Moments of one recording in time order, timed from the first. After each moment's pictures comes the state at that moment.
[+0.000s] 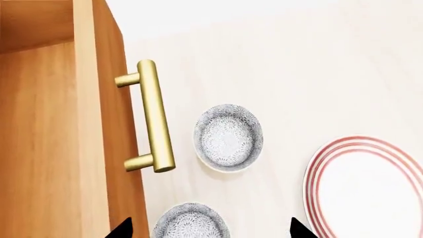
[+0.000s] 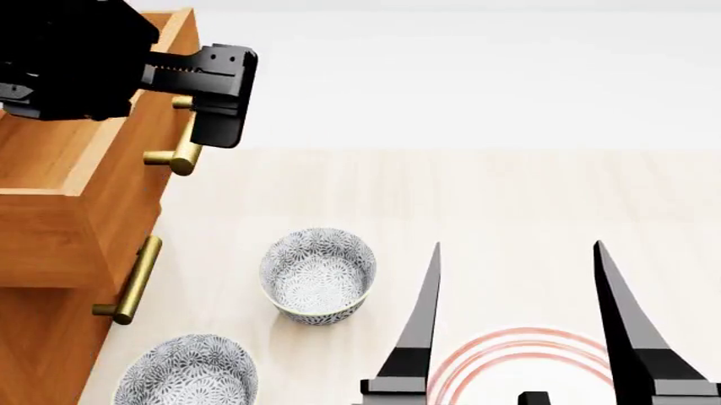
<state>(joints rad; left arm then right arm) -1.96 -0.10 0.76 -1.13 -1.53 -1.52 -0.63 0.10 0.43 -0.29 -0.91 0.22 0.42 0.52</state>
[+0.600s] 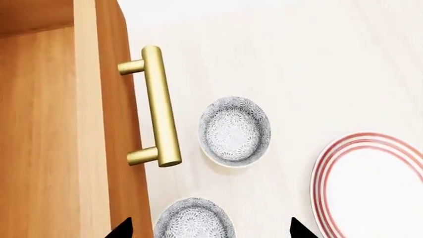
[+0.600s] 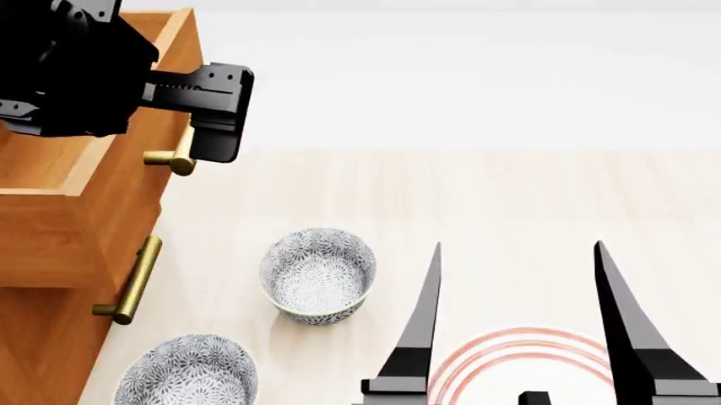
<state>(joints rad) -1.93 -0.11 0.81 -1.14 -1.56 -1.50 -0.62 0.10 0.44 -0.29 -0.91 0.23 0.41 0.53</state>
